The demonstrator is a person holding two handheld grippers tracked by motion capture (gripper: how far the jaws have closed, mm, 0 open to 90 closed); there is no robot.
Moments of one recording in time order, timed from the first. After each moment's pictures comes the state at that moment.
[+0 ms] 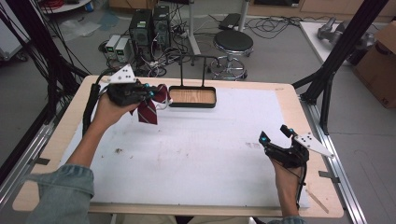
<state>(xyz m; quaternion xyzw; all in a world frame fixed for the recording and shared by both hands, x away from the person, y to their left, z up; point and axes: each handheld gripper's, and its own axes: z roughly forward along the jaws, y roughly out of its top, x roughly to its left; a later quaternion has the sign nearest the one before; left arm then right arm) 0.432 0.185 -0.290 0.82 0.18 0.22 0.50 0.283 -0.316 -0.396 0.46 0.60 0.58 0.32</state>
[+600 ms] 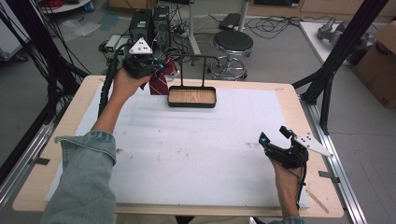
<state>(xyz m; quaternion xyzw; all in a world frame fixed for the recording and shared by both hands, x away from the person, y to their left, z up) 0.509 0.163 -0.273 0.80 0.23 0.29 0.48 0.284 -0.317 -0.401 0.46 0.60 0.58 0.31</state>
